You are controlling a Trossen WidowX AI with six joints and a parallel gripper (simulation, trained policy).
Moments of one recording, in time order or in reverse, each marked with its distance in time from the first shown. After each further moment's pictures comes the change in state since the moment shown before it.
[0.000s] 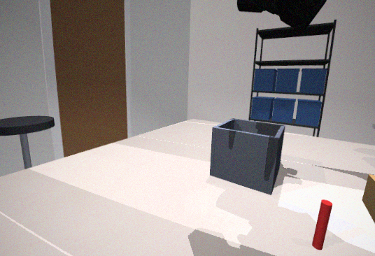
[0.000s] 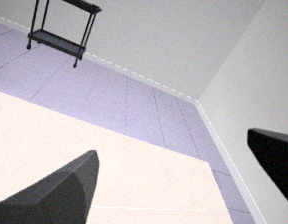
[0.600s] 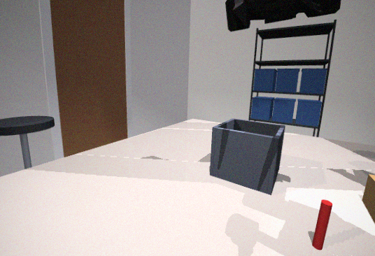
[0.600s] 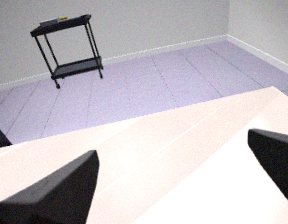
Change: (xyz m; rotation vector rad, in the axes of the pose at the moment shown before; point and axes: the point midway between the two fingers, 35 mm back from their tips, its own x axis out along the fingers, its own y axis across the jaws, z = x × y) arm 0.013 0.034 -0.016 0.613 0.101 0.089
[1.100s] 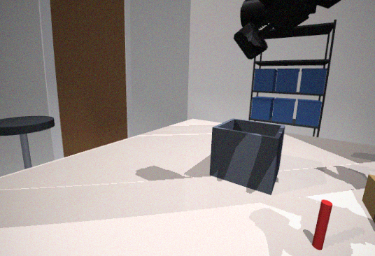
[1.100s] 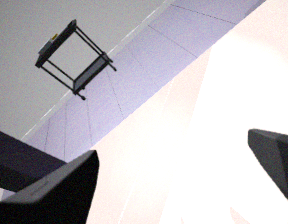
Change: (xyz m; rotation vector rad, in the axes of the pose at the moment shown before) arm 0.014 0.021 -0.025 0.508 0.119 0.042
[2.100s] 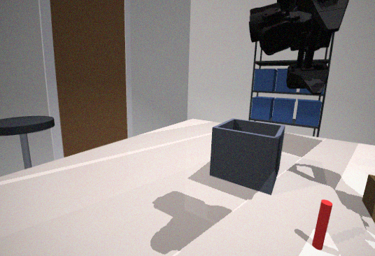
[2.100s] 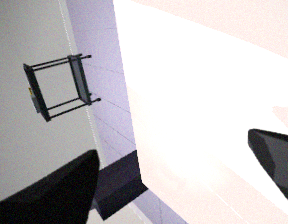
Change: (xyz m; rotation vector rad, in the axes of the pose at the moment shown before) arm 0.026 0.020 -0.068 0.980 0.277 -0.099
